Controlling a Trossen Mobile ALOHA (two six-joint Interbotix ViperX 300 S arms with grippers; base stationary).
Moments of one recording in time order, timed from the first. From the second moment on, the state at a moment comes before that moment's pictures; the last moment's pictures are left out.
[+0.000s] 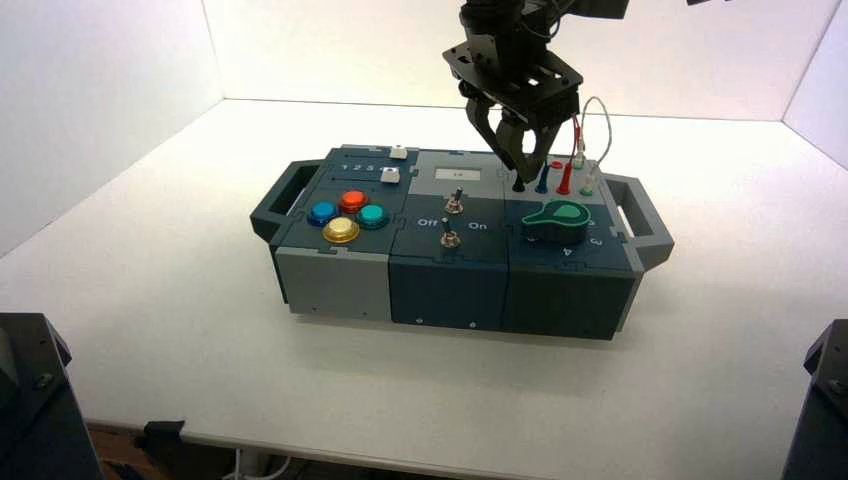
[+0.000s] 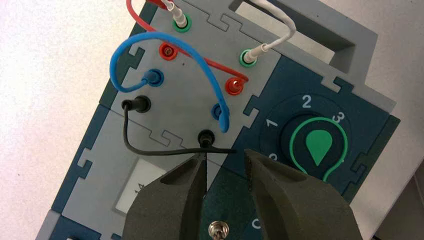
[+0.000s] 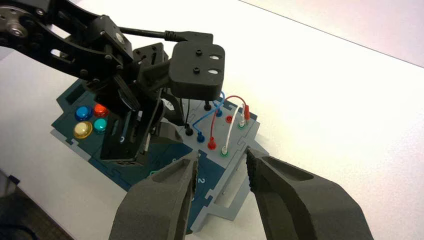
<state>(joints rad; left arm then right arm) -0.92 0.32 0.30 -0.15 0.65 0.39 0.44 -1.06 1.09 0.01 0.66 0.02</state>
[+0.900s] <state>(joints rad) -0.91 0.37 0.23 -0.13 0.67 0.39 0.44 -1.07 1.09 0.01 0.66 0.02</state>
